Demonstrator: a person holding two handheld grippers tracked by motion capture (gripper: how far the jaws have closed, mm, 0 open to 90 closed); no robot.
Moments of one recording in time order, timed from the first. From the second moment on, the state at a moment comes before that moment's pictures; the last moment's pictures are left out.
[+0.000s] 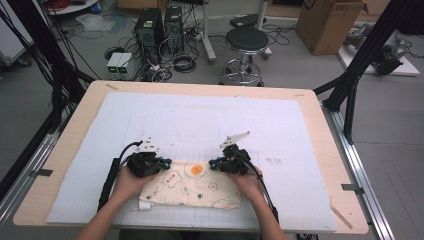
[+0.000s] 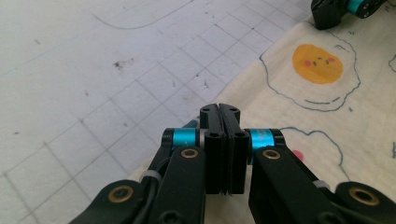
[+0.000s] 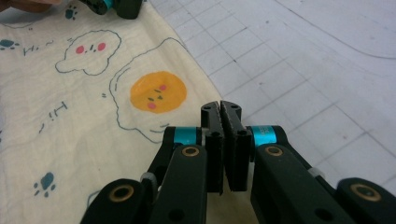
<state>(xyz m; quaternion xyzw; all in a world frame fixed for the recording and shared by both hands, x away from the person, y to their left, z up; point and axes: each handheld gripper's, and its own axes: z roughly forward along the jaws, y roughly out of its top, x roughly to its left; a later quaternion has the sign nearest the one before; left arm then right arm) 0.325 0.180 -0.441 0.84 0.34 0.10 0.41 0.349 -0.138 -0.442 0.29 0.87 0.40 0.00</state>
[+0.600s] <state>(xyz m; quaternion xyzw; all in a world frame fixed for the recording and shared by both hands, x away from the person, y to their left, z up) 0.321 0.202 -0.444 0.83 0.35 0.11 0.42 0.342 -0.168 -0.443 0.30 0.86 0.40 0.01</state>
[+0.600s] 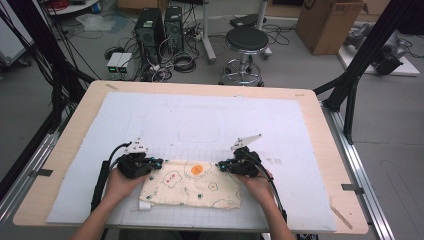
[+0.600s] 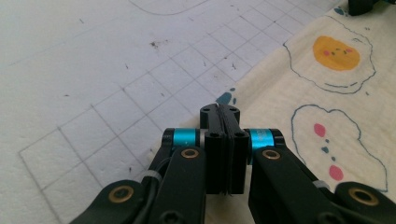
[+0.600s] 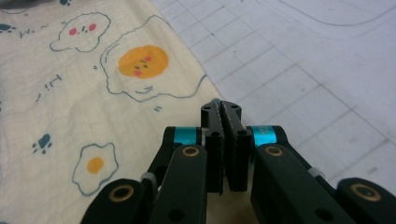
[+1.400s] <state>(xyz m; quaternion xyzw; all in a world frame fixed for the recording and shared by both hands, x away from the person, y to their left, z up) 0.311 0.211 -0.435 0.81 0.35 0.11 0.44 0.322 -0.188 -0.429 0.28 0.85 0.44 0.04</state>
